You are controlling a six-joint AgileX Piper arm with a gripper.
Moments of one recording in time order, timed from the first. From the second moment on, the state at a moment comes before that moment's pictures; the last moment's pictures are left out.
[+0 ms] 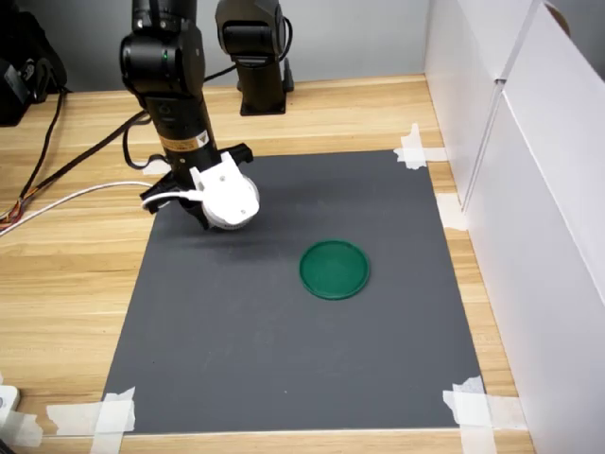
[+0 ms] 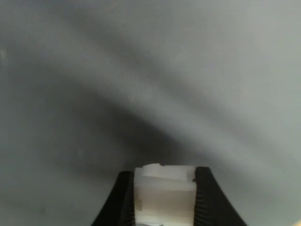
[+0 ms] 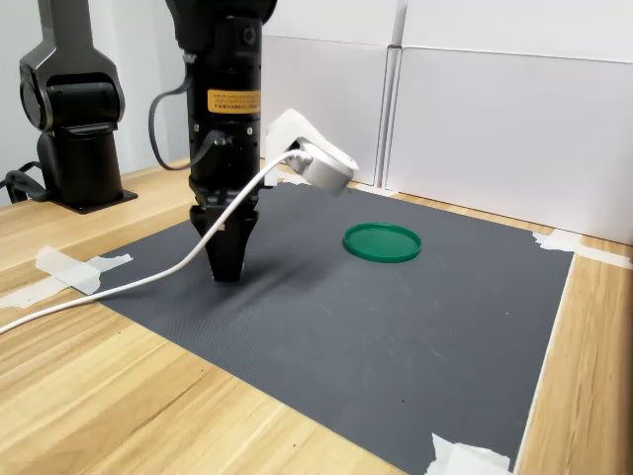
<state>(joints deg) -6.3 93.6 -55.3 -2.7 45.8 -46.1</state>
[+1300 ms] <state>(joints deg) 17.9 103.6 -73.1 1.0 49.5 -43.5</state>
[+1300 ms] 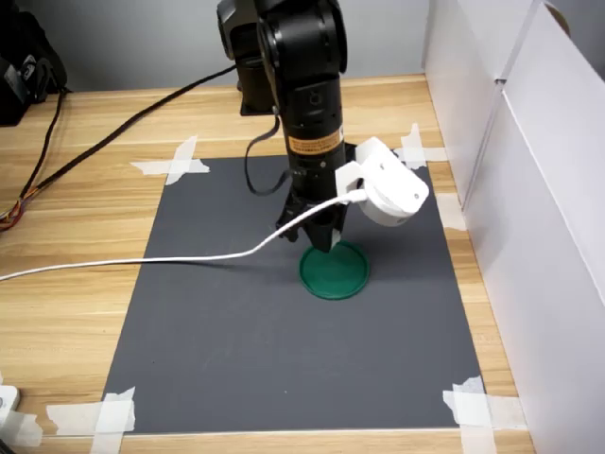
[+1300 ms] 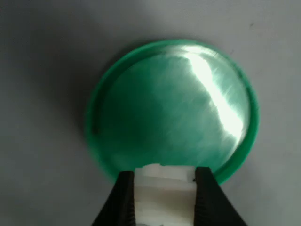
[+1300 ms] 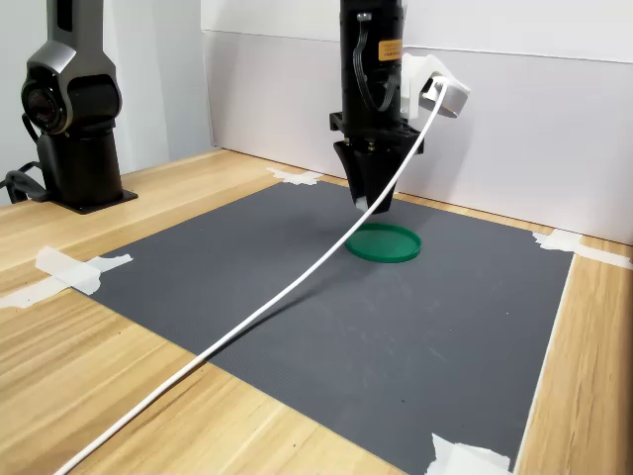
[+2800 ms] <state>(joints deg) 11.4 80.6 -72.3 5.5 35.2 -34.9</state>
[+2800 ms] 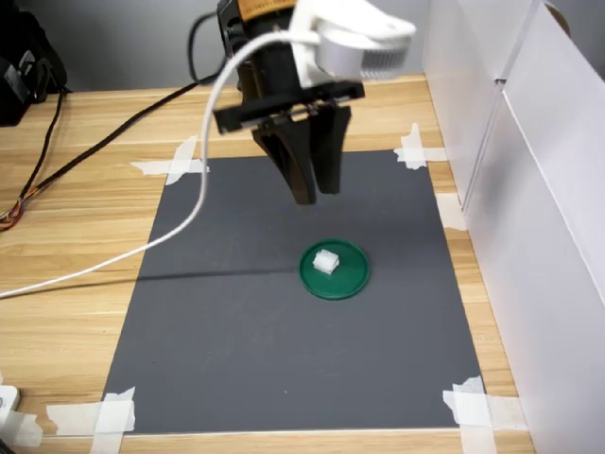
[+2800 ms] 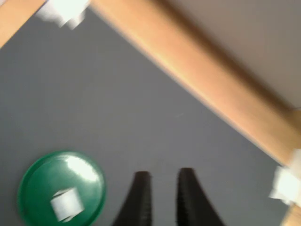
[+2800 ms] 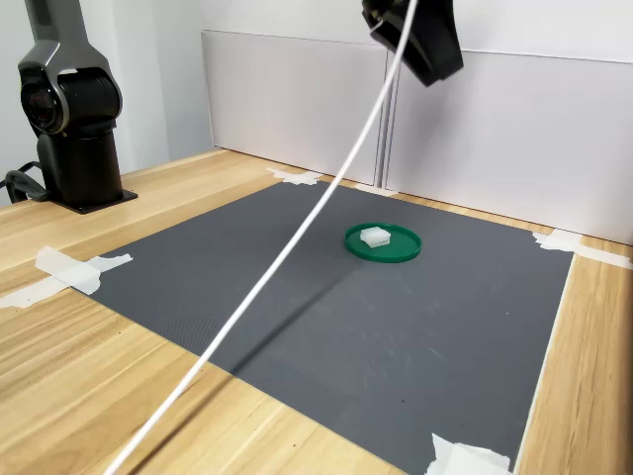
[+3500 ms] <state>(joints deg) 2.3 35.5 -33.2 5.6 18.2 -13.5</state>
